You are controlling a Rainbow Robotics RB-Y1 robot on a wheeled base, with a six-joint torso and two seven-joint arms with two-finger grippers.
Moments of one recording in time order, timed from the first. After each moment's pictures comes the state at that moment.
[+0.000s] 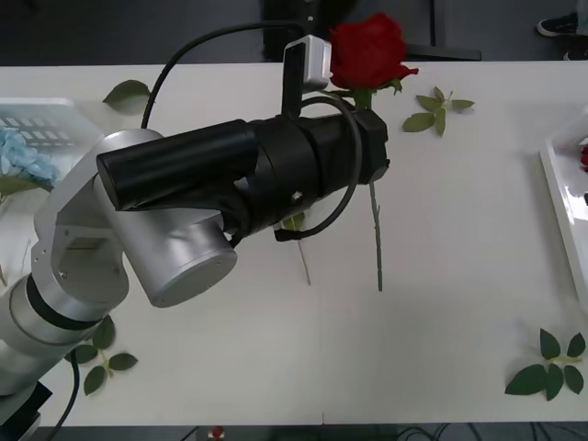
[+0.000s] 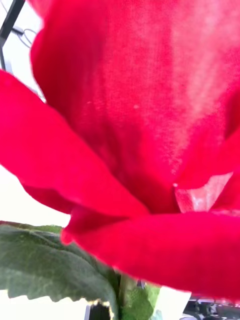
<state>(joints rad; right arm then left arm) -0.33 -1.07 -0.23 -1.40 -1.76 1.68 2.20 -0.55 0.44 -0.60 -2.18 0.47 0.84 -0.70</state>
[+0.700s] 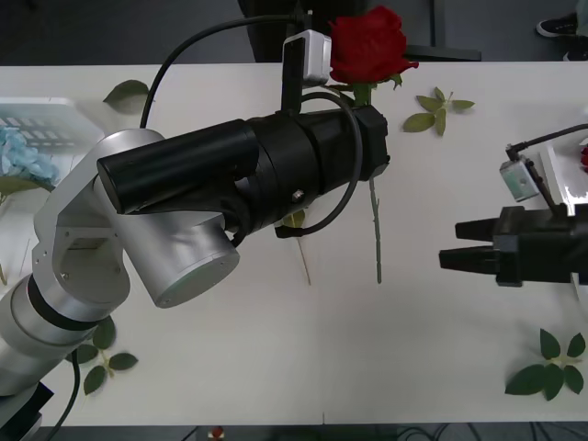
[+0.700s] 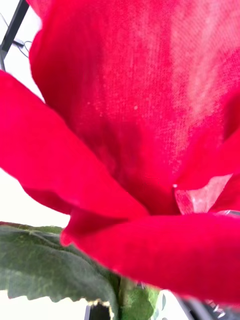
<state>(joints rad) 0.00 -0.96 0.05 -1.93 -1.82 1.01 2.17 -0.55 0.44 -0.60 -2.18 0.44 0.82 -0.70</state>
